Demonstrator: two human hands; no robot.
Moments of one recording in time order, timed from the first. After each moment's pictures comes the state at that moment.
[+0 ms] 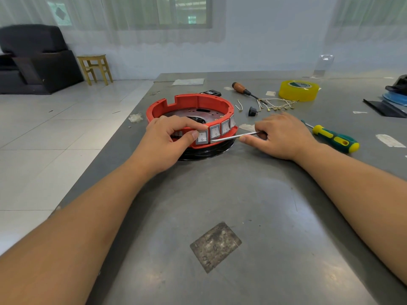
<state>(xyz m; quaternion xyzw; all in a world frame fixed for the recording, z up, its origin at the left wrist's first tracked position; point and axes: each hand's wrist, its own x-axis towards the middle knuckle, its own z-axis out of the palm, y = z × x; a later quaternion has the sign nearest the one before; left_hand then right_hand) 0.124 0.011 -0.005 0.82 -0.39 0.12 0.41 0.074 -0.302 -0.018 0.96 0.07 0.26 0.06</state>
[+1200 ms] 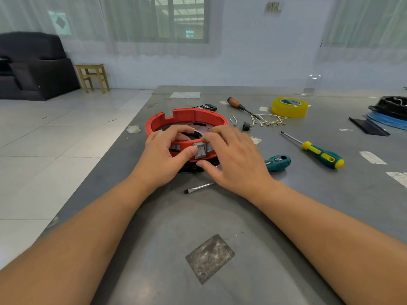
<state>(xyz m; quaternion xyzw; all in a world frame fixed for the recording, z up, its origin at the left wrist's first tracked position) 0.133 0.010 -0.020 0.81 -0.34 0.16 0.44 0.046 -0.183 -0.015 0.92 0.11 0.37 0.00</state>
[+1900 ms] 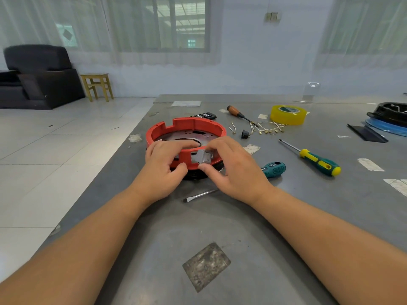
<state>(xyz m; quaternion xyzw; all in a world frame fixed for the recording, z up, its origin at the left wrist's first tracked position) 0.121 0.013 -0.017 0.81 -0.40 0.17 0.39 0.044 -0.191 -0.014 0.90 0.16 0.37 -0.16</state>
